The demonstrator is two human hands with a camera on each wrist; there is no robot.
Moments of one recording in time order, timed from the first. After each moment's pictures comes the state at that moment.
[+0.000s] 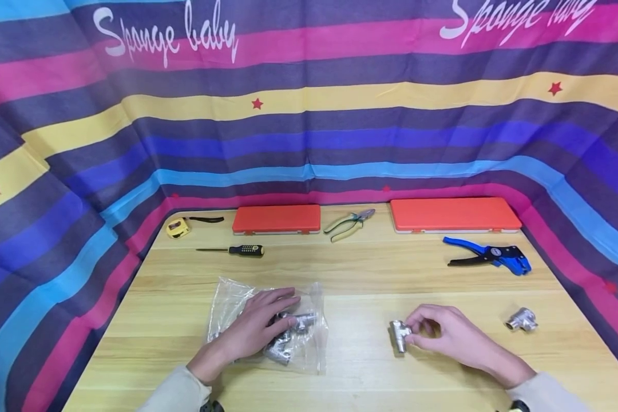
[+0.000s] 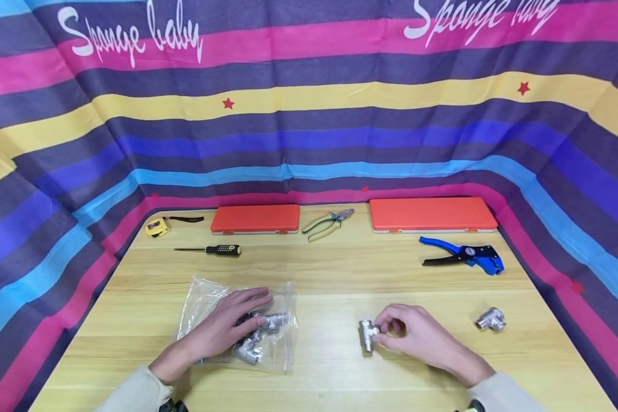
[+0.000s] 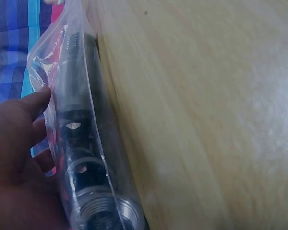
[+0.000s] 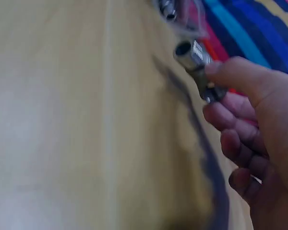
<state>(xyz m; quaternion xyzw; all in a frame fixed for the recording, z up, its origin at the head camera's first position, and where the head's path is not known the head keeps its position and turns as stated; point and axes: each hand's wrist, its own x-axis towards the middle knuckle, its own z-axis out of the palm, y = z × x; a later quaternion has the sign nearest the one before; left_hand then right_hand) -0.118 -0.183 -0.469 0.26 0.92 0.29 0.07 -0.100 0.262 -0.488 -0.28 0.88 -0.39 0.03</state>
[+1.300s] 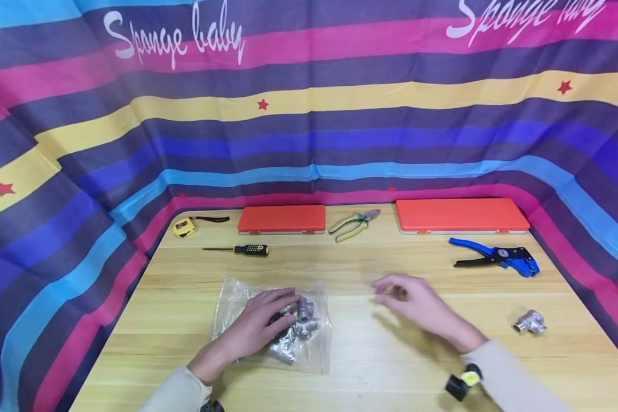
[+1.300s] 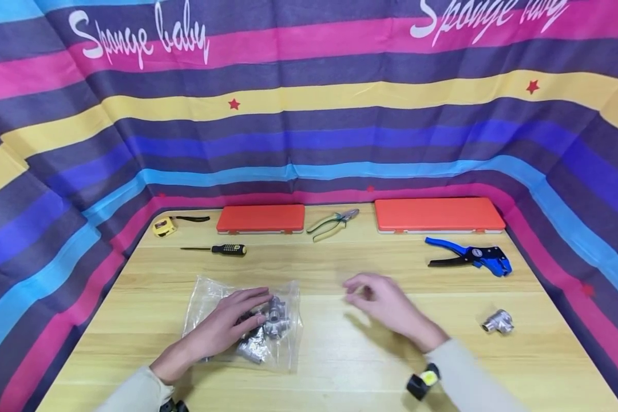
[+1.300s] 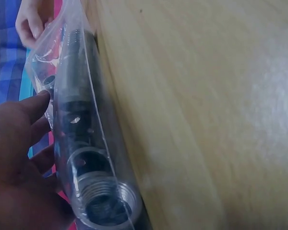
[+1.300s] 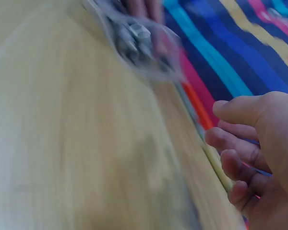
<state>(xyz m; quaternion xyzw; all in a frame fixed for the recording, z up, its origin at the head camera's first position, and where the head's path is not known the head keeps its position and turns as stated) -0.116 -0.188 -0.468 0.25 0.92 0.29 0.06 -0.148 0.202 -0.470 -0.25 0.87 -0.43 0.01</state>
